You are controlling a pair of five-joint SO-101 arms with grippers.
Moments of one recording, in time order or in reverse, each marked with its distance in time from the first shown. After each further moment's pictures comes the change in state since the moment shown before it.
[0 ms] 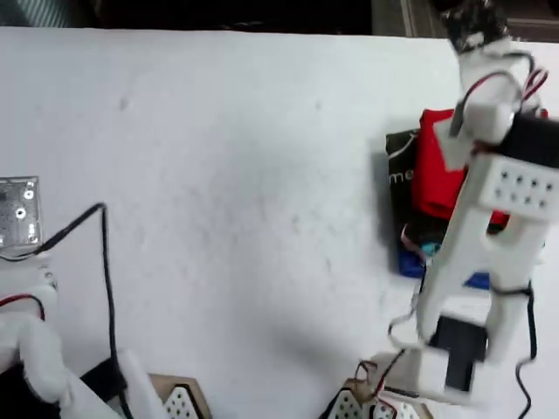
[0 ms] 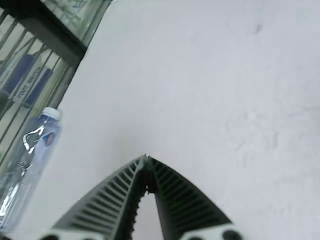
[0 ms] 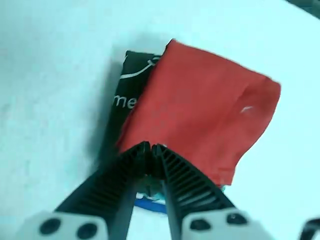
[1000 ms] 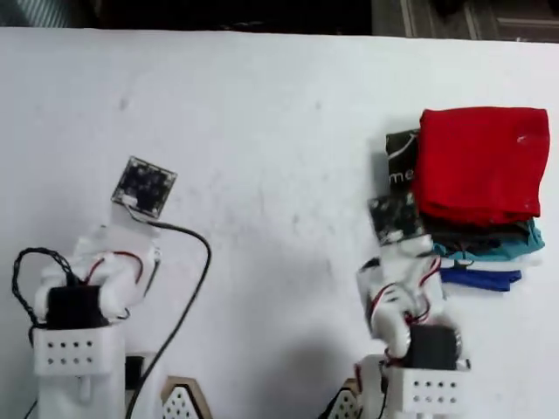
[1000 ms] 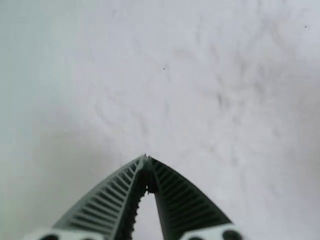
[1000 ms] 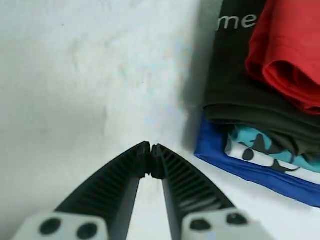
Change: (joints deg) left arm 31.6 0.7 42.3 -22.6 5.2; right arm -14.7 -76.9 97.1 -24.3 -14.4
